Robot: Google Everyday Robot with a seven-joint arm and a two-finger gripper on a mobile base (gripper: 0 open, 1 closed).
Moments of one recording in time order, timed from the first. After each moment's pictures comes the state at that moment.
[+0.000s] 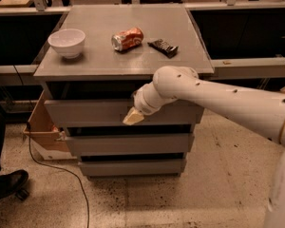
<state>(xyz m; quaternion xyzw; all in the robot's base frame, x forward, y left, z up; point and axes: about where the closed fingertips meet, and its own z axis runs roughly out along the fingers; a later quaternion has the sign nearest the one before) 0.654 0.040 0.678 -0.62 0.71 0.10 0.32</state>
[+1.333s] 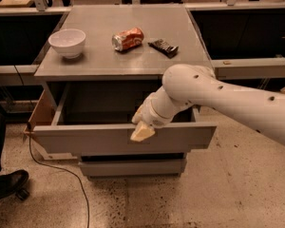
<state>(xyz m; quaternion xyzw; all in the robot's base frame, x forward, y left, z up) 0.553 0.015 0.708 -0.67 0.68 0.12 0.25</state>
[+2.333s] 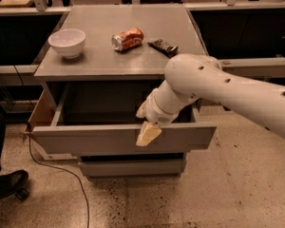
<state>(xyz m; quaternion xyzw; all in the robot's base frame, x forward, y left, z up) 0.534 -0.003 0.732 -0.70 0.67 0.10 0.22</state>
